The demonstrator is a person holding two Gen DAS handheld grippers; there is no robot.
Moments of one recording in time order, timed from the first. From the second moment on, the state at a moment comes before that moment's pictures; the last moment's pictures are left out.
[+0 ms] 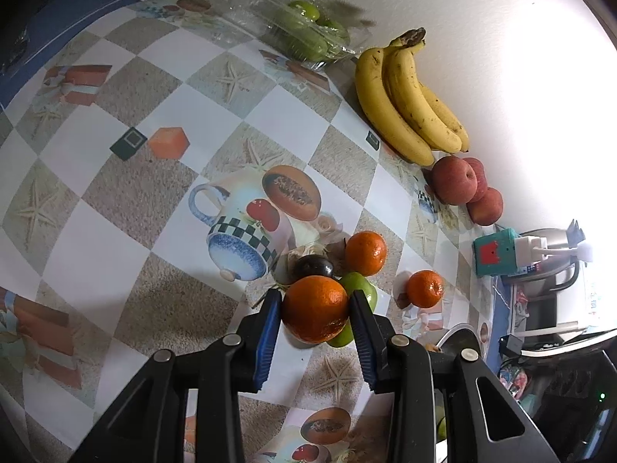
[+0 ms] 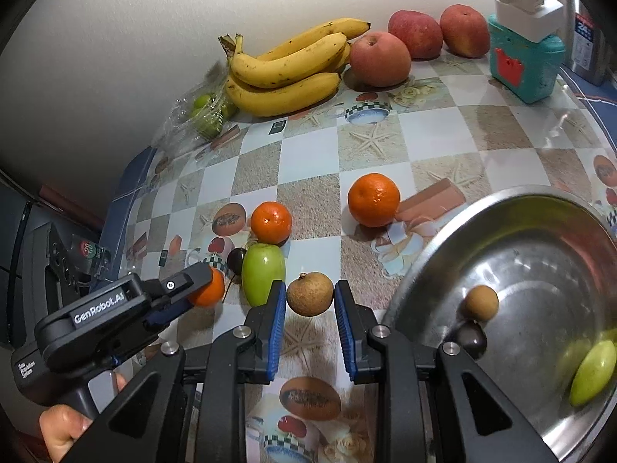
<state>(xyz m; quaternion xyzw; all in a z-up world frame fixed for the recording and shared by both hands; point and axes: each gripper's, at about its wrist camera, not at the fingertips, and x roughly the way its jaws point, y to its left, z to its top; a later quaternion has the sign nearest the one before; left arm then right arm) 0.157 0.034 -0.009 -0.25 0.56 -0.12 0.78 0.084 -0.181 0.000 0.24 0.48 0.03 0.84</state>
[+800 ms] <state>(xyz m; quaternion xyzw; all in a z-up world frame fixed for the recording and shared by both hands) 0.146 0.021 0.027 -0.23 0.53 -0.13 0.81 0.033 -0.251 0.022 0.27 0.46 -0.04 0.84</state>
